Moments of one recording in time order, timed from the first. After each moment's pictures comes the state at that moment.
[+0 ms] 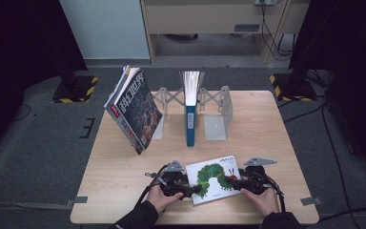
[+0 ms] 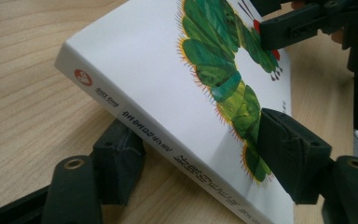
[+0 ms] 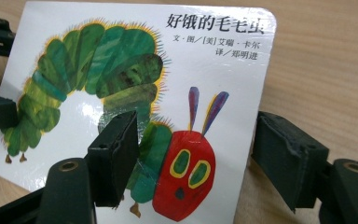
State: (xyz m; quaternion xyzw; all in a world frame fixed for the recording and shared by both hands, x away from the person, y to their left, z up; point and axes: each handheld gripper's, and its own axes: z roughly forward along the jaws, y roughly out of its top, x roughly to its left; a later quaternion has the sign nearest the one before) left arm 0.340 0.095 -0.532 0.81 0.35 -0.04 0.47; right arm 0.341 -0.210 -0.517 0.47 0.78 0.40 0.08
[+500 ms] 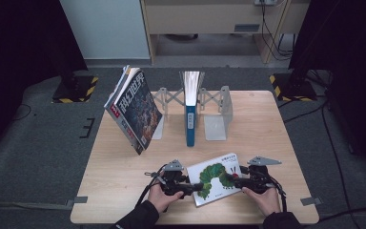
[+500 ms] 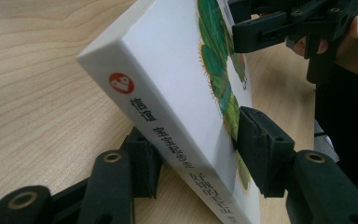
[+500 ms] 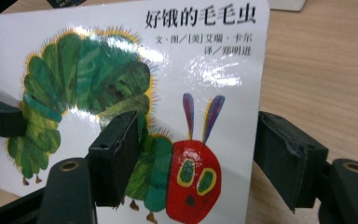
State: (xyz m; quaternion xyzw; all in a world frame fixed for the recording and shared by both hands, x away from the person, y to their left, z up) left arm 0.338 0.094 -0.524 0.80 0.34 -0.06 0.49; right arm 0.340 -0.217 -0.512 0.47 0.77 0.43 0.08
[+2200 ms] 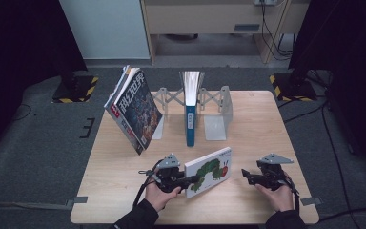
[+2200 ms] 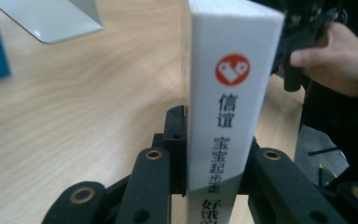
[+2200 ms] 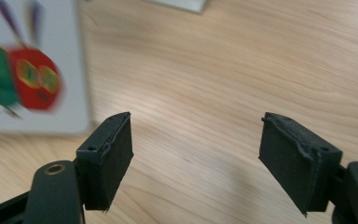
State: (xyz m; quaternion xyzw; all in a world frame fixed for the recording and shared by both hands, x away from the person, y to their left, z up) left arm 0.330 0.104 -0.475 0.78 0.34 -0.01 0.52; right arm 0.347 -0.256 -0.510 0.48 0.78 0.36 0.19
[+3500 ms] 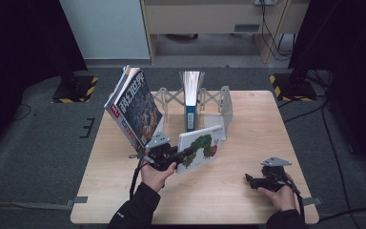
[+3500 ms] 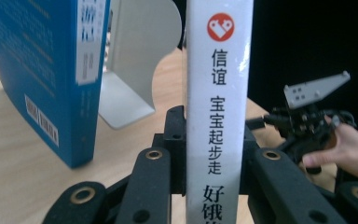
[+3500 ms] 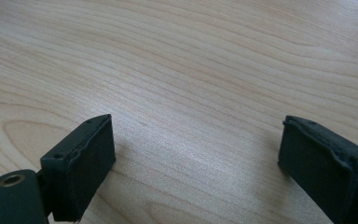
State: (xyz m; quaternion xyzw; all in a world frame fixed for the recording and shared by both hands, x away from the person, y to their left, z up) left arm 0.362 0.111 -0.420 0.73 0.38 0.07 0.57; right arm 0.350 -0.269 -0.535 0.49 0.79 0.32 0.19
